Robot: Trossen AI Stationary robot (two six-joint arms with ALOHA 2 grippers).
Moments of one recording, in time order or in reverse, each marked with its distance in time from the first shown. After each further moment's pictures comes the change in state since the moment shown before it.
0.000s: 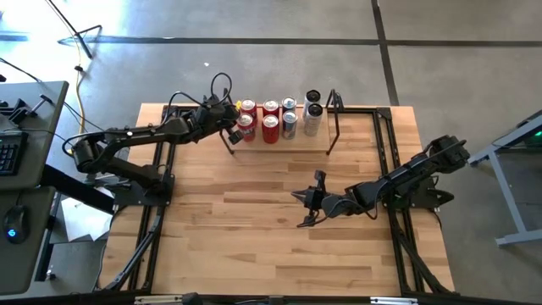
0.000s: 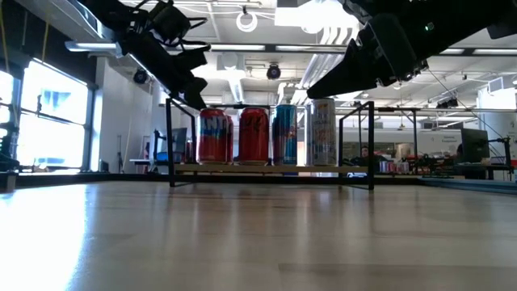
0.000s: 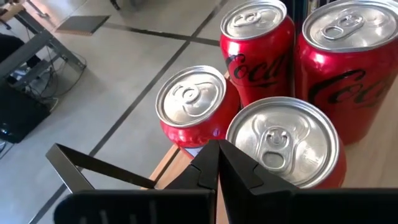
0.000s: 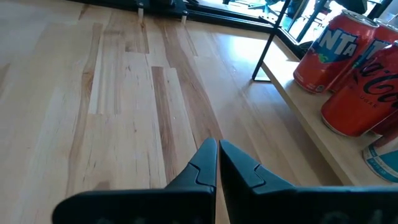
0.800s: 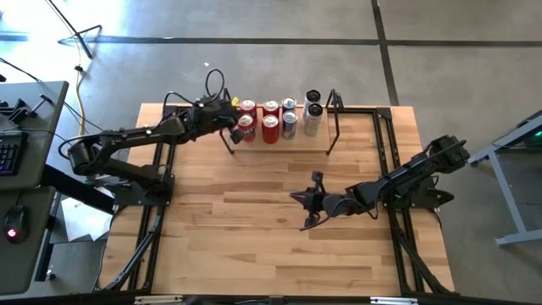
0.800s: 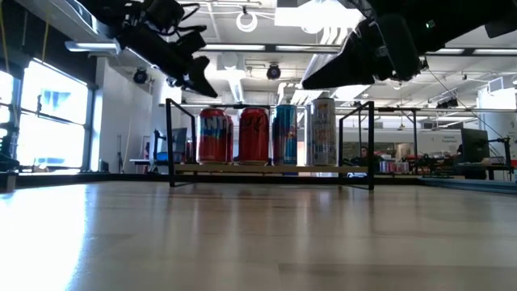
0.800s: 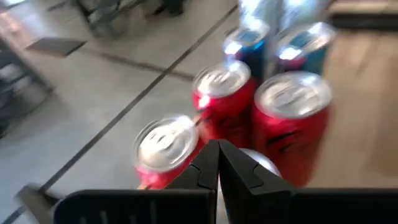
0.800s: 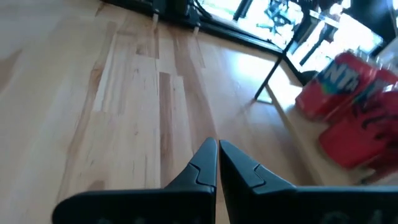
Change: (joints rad) left arm 0.000 -0.042 -0.003 0.081 0.130 -0.069; right arm 0.000 0.000 0.000 0.053 -0.026 -0.173
